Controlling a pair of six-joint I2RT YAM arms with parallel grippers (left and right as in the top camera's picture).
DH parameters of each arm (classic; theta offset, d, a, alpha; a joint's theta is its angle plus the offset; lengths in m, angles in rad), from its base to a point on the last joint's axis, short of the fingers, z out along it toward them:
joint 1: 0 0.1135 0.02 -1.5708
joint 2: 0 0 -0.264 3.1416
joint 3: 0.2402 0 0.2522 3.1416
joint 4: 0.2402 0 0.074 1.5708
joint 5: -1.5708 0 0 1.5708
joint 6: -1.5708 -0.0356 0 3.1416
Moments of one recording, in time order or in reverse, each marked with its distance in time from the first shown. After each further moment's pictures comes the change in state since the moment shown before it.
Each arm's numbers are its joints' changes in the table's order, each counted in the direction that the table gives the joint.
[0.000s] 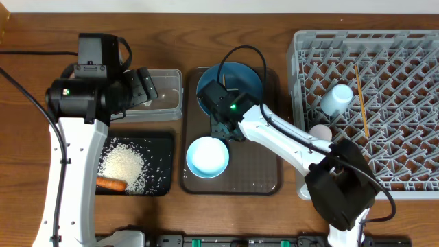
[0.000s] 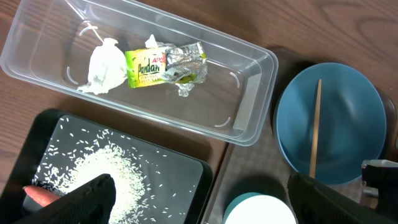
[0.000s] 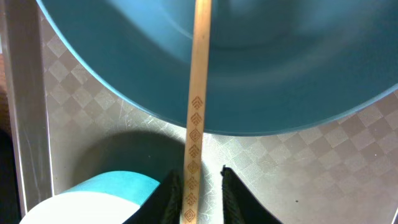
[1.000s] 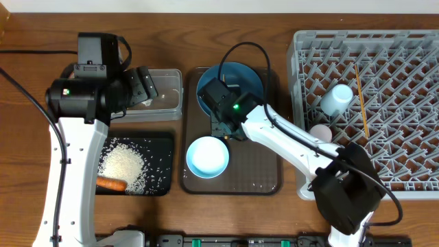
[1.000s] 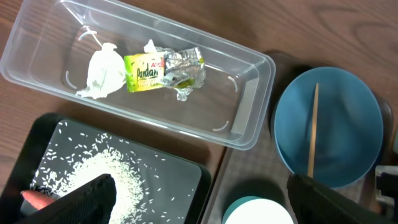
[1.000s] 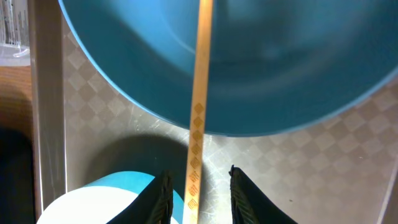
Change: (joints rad) left arm 0.000 0.000 0.000 -0.011 0.000 0.000; right arm 0.000 -0.032 0.000 -0.009 -0.016 0.003
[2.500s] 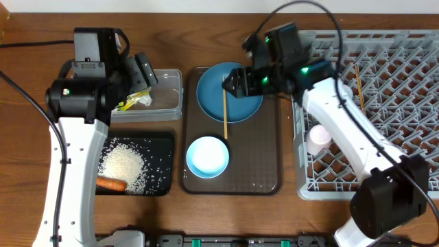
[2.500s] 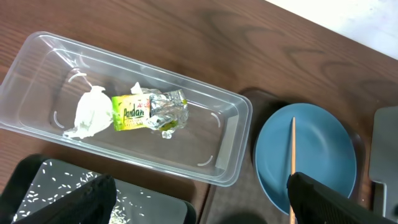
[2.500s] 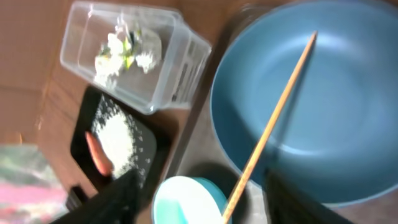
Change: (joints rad) left arm 0.000 0.000 0.000 -0.146 -0.002 0.000; right arm -0.331 -0.154 0.047 -0.138 0.629 0.332
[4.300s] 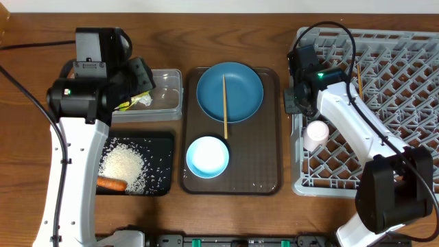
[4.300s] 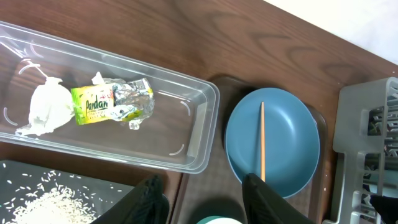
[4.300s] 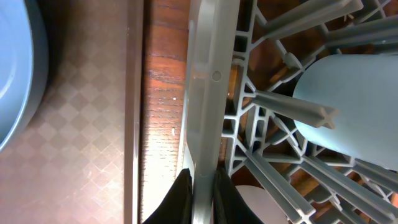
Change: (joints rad) left arm -0.008 0.000 0.000 0.000 -0.128 0.006; right arm -0.148 0.007 -0.168 0.192 -0.685 0.157
